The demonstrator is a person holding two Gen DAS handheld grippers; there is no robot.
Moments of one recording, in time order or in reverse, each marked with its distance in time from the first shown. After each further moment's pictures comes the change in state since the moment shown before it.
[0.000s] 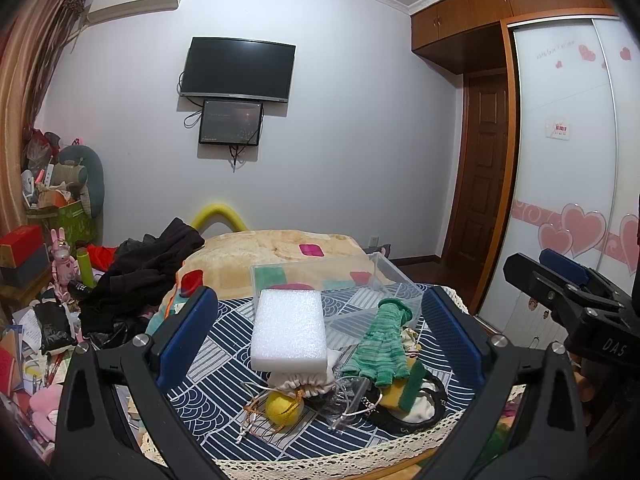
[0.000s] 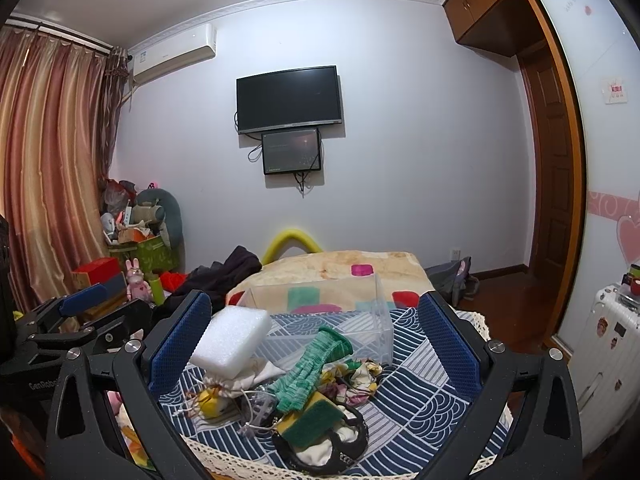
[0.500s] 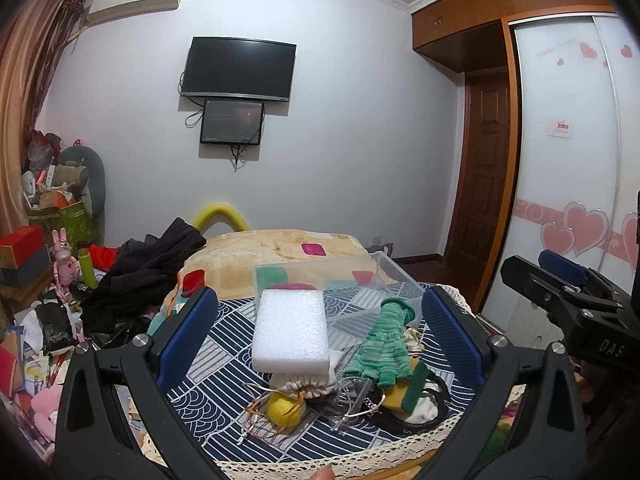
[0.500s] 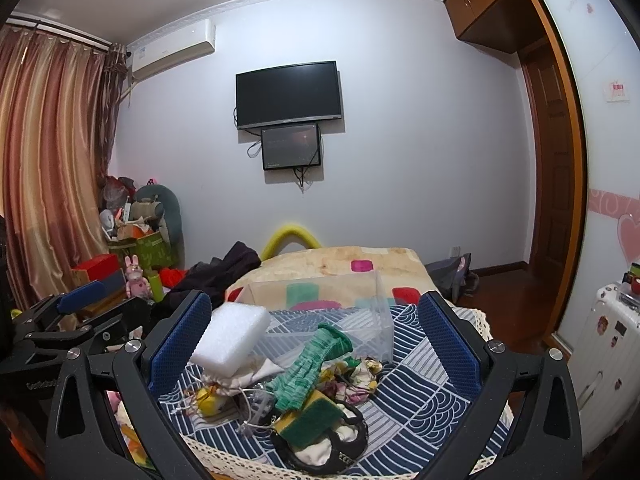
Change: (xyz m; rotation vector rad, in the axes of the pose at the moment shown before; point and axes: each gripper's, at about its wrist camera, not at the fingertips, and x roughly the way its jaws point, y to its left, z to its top) left arm 0.004 -0.003 0.000 0.006 0.000 0.010; right arm 0.007 -0.001 -0.002 0.003 0.020 -0.003
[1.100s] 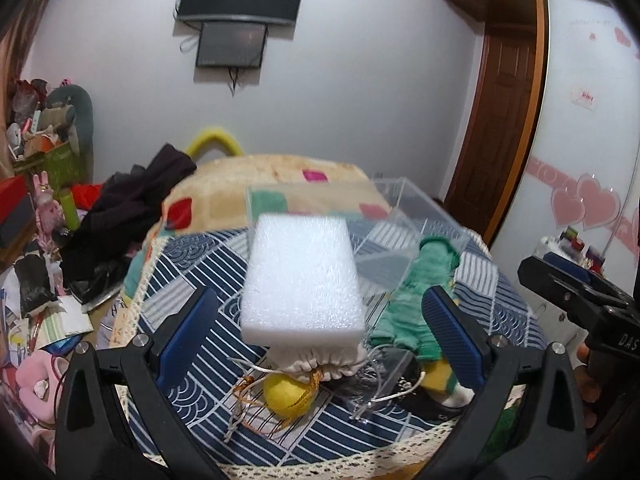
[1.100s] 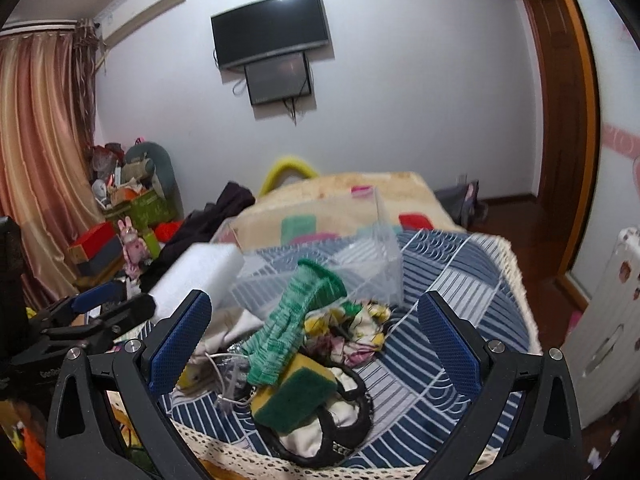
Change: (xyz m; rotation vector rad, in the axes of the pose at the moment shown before) left arm 0.090 0.030 -0.038 -0.061 0.257 -0.023; right arm 0.072 -0.029 -0.036 0.095 0.263 0.035
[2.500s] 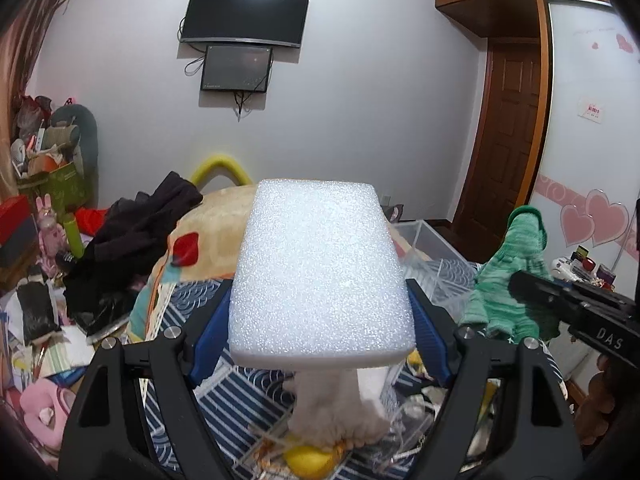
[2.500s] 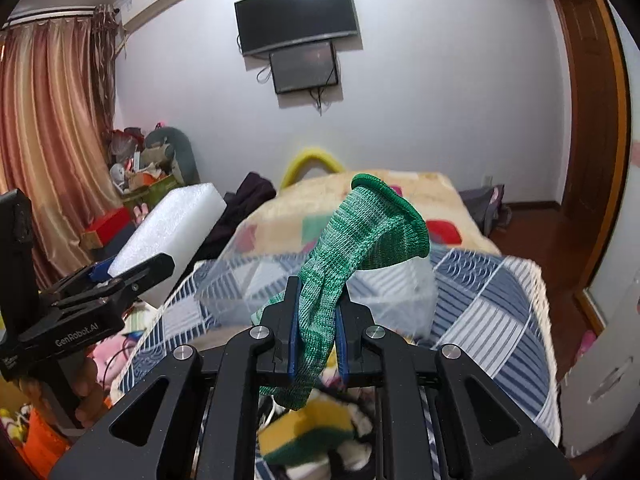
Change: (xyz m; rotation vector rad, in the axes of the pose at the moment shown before) left arm 0.015 0.013 0.039 0.008 -0.083 0.024; right arm 0.018 0.007 0.033 -0.069 0.018 0.064
